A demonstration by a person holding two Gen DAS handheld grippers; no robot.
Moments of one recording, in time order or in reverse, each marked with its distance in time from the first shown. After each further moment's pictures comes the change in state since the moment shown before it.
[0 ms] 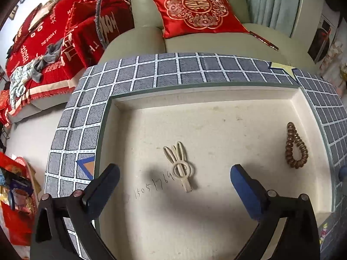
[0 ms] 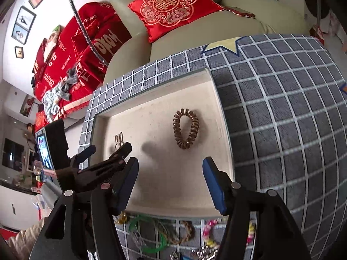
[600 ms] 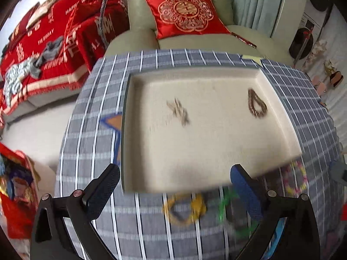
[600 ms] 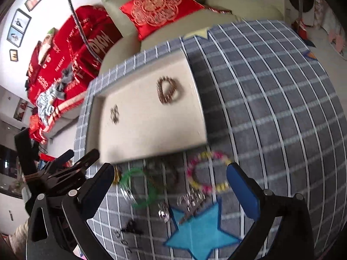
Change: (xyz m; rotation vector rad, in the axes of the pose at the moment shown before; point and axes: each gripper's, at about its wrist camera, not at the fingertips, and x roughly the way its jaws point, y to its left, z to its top) left arm -0.085 0.023 -0.072 0.010 0.000 -0.095; right arm -0.052 -0.016 -0.078 0.037 -0.001 -0.064
